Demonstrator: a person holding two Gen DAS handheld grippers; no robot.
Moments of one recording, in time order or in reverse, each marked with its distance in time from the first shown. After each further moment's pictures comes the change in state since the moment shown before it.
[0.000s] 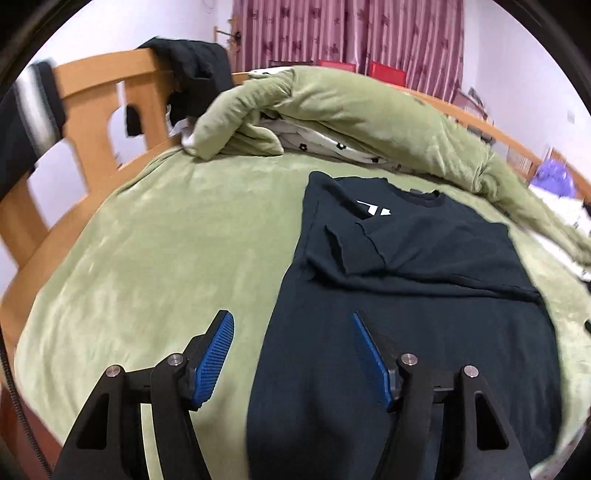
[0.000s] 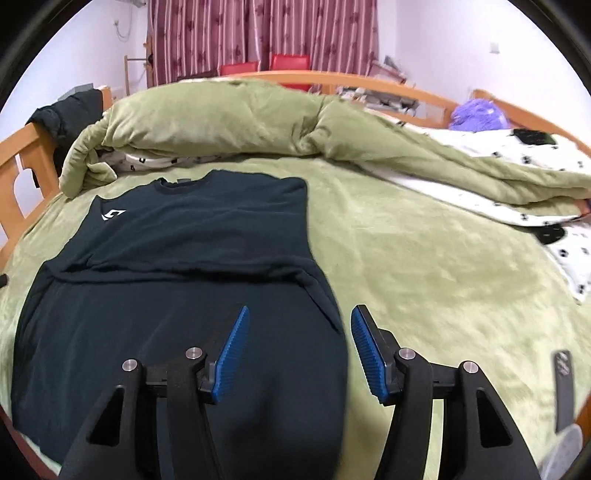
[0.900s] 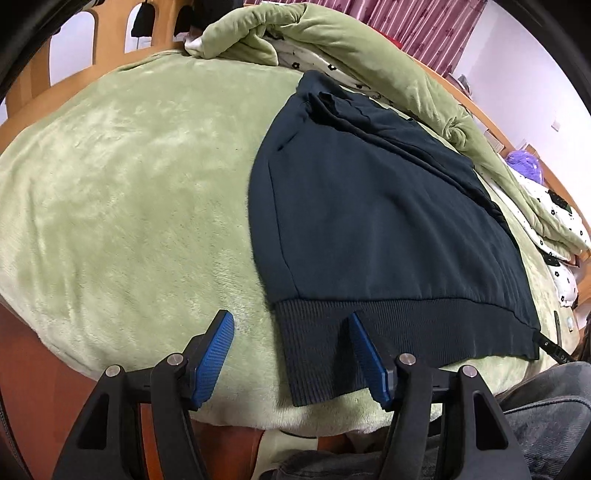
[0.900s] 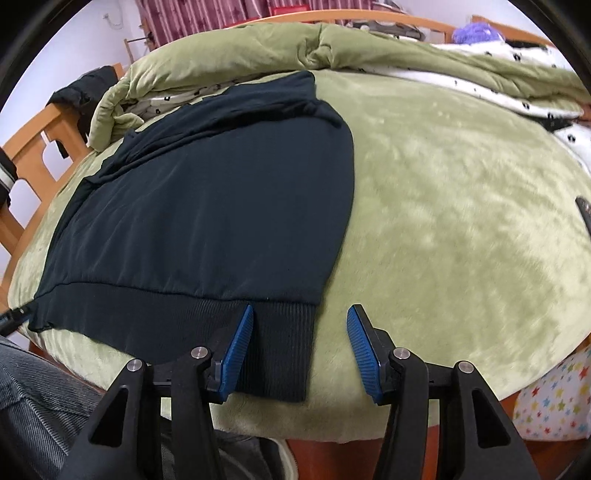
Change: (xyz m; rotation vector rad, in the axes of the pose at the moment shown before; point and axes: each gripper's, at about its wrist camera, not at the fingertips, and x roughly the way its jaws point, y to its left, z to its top) left arm -0.003 0.037 -0.168 -0.090 0.191 -0.197; right arm -0.023 -0.022 -0.163 0.103 0.226 0.170
